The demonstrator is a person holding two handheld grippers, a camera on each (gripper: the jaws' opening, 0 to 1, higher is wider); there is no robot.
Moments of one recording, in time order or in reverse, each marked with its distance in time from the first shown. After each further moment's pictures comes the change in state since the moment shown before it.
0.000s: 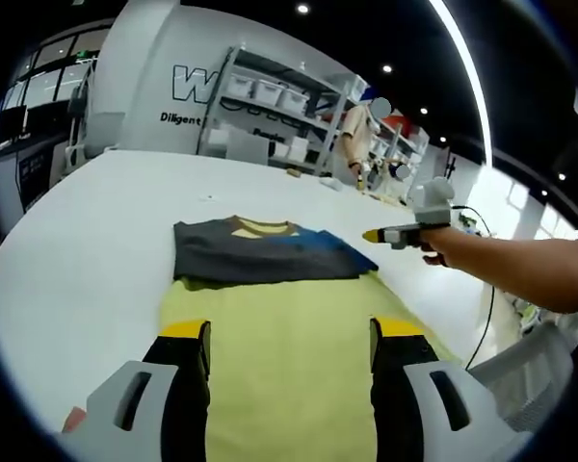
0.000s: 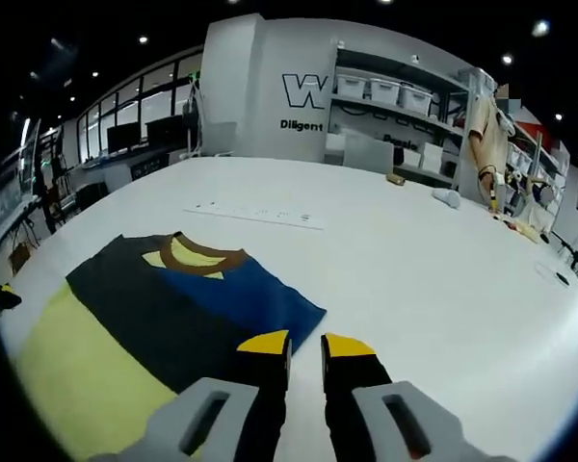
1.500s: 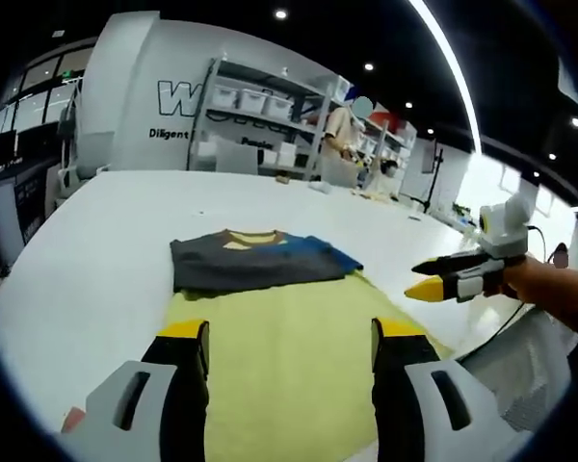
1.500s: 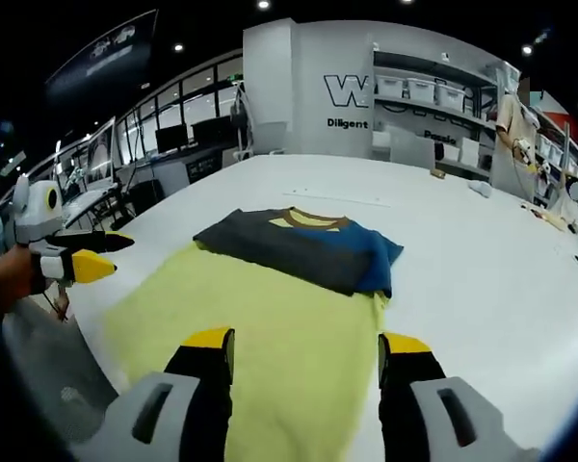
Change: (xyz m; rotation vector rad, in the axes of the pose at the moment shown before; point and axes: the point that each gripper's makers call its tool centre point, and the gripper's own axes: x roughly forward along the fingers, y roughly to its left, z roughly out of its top) left arm -0.038 -0.021 0.009 0.086 -0.023 -0.015; right arm -0.156 0.105 -0.058 0.008 0.030 0.222
